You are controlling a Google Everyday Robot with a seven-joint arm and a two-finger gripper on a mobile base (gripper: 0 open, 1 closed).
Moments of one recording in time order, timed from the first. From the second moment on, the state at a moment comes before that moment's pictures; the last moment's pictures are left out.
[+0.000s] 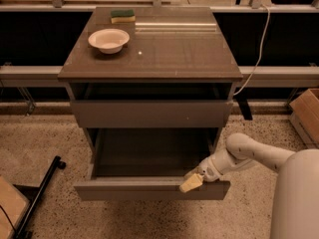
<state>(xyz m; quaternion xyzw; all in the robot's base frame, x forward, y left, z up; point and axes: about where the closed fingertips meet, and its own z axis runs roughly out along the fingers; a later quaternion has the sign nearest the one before) 0.537 -0.124 0.426 -0.38 0.84 0.37 0.12</state>
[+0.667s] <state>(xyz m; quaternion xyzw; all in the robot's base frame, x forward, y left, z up) 0.501 -0.129 0.445 -0.39 0.87 0.30 0.07</state>
